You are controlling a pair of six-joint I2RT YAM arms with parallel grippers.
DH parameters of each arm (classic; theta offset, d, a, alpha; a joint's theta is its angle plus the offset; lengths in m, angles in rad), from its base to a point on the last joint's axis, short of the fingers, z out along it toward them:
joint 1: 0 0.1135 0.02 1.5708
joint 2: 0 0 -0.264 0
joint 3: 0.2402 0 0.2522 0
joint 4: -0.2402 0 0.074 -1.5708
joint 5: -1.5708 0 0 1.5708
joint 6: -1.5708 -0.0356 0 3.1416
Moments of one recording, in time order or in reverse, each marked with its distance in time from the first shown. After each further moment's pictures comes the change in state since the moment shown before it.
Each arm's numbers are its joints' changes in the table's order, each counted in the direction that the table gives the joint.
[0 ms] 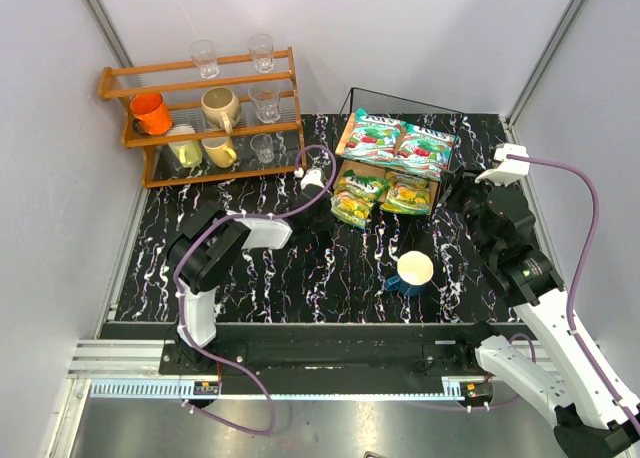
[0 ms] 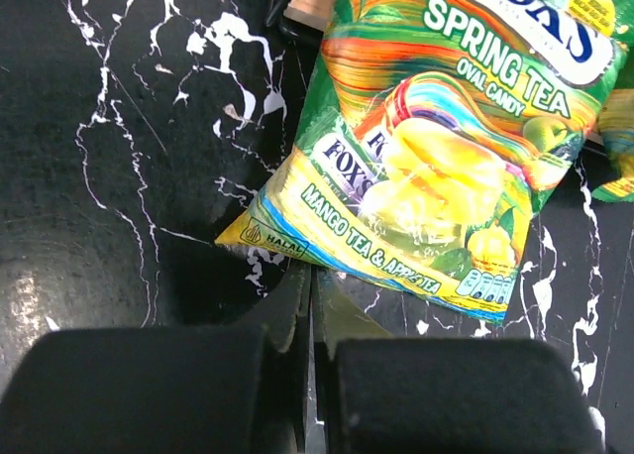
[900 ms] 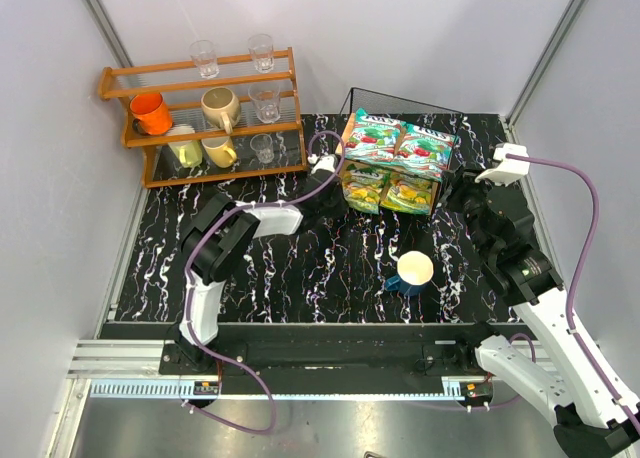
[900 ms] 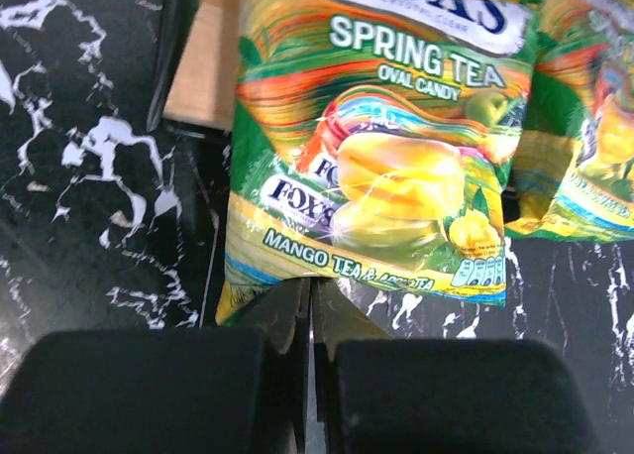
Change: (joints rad) left arm 0.015 -0.106 0.205 -0.068 -0.096 -0.010; right arm 0.000 -0.005 0.000 0.000 -0.019 0.012
